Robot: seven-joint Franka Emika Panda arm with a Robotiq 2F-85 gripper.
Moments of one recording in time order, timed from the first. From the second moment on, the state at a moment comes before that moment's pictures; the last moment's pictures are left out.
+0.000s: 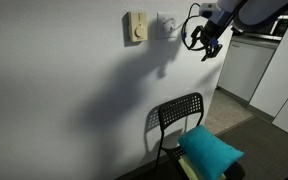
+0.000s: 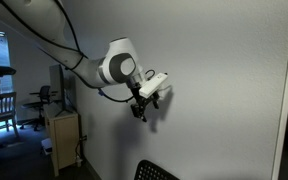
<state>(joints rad) 0.05 0.10 0.08 -2.00 -0.19 2.60 -1.33</state>
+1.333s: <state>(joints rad) 0.08 0.23 0.13 -1.74 -0.22 2.62 -1.55</state>
